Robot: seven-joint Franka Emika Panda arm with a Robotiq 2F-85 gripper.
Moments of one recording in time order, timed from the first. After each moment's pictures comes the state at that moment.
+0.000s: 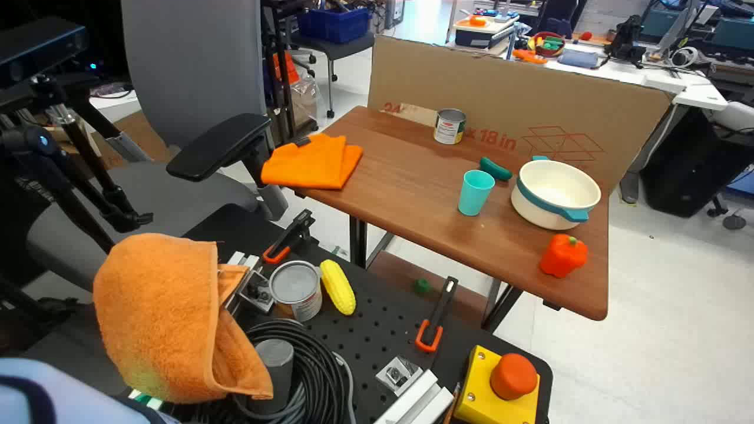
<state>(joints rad) -0.04 -0.24 -0.06 -2.14 -0.24 1.67 -0.29</state>
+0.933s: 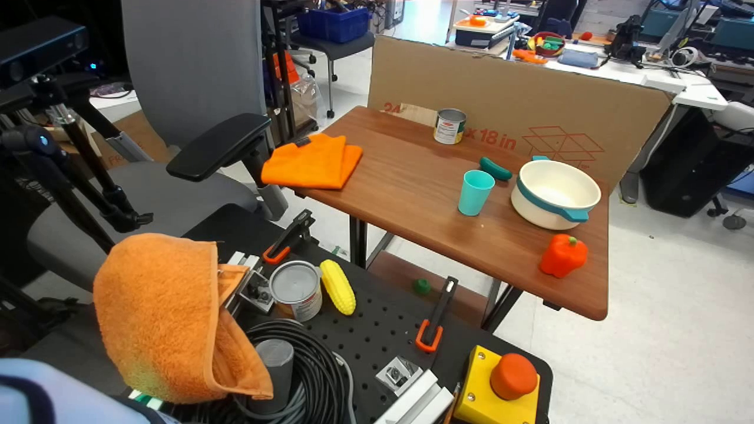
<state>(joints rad) -0.04 -0.22 -0.06 -2.17 -0.24 1.77 -0.27</state>
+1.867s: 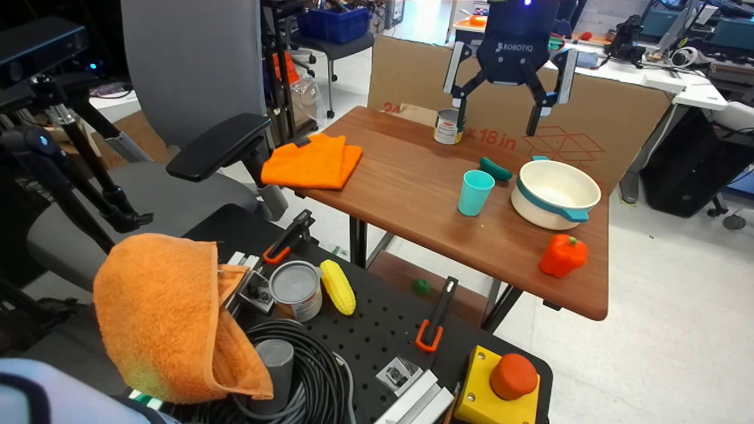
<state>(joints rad) -0.04 0.22 -0.06 -2.06 -0.19 2.02 -0.25</state>
